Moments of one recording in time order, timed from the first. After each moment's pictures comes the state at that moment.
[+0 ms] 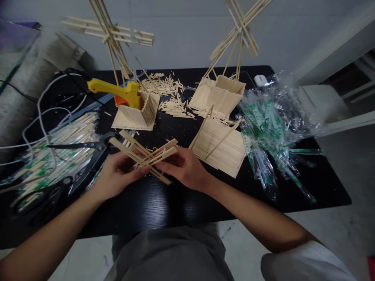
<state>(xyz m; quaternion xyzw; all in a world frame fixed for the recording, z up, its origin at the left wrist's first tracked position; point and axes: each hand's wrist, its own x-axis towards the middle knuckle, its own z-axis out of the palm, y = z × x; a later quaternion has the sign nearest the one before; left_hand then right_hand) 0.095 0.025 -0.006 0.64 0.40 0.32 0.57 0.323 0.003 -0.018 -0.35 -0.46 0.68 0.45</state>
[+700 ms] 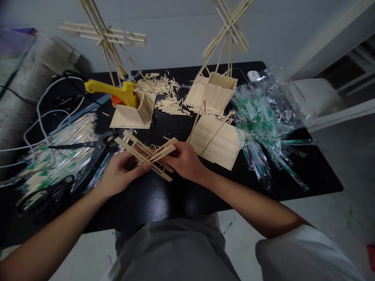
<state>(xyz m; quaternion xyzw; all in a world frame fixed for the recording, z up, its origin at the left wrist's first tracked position) 0.102 0.023 -0.013 0.65 0.36 0.34 0.57 0.325 0.007 -0.025 -0.46 -0.53 0.55 0.46</state>
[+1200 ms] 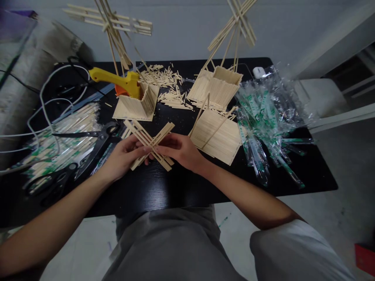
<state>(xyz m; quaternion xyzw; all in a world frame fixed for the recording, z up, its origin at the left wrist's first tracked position) 0.106 0.032 -0.017 0.52 0.37 0.34 0.69 0.324 0.010 -0.018 -0.41 -0.45 0.67 0.42</state>
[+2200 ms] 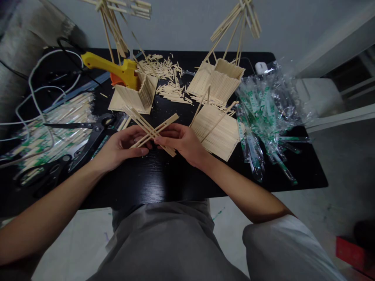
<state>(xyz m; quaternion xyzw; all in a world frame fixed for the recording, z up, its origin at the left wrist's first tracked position) 0.097 0.036 -0.016 0.57 0.36 0.32 0.67 0.328 0.012 -0.016 -0.40 -0.35 0.72 0.44</state>
